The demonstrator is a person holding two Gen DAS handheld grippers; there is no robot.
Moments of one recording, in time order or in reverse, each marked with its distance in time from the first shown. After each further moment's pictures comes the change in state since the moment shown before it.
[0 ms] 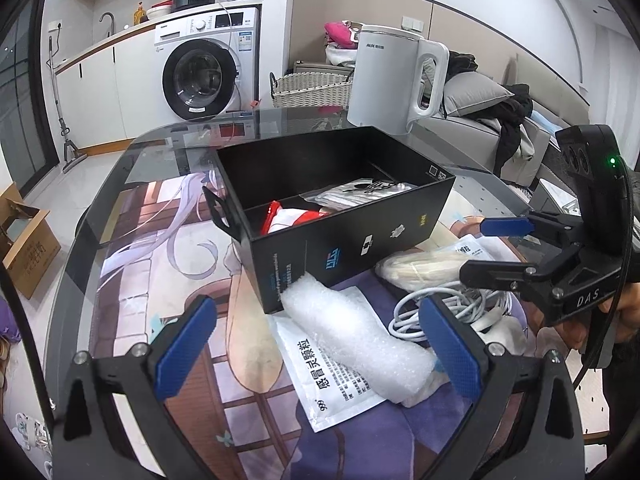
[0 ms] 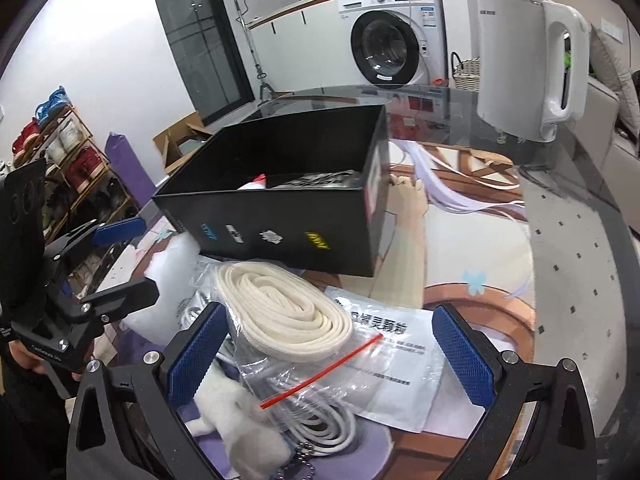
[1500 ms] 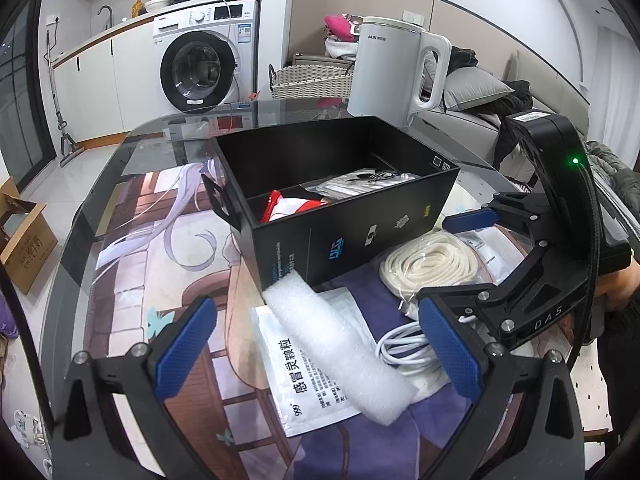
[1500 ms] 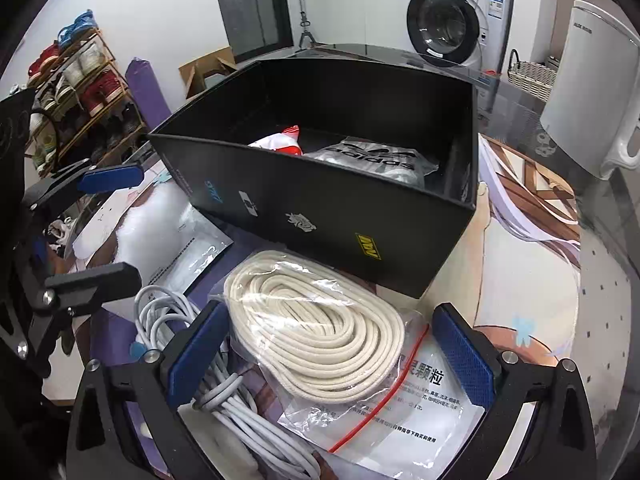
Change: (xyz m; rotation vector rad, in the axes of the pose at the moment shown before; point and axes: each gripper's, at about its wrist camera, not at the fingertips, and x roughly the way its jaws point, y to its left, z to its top) left arm 0.005 0.002 -0.003 -0.006 0.029 -0.011; right arm 0.053 0.024 0.023 -0.221 0.157 0.039
